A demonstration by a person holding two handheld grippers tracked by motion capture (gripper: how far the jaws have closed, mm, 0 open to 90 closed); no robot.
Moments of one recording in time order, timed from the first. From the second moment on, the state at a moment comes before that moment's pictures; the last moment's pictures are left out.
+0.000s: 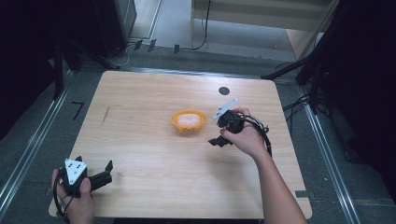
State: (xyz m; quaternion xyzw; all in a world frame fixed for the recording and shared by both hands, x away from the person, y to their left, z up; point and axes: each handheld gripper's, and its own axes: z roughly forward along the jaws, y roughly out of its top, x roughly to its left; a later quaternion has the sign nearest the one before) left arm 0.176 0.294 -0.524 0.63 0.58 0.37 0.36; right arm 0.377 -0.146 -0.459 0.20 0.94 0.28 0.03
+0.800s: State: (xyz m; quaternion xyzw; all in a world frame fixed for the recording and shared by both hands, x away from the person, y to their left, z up) left arm 0.176 0.295 -0.524 0.63 0.58 0.37 0.36; right arm 0.342 -0.186 -0.477 0.29 0.91 0.29 0.05
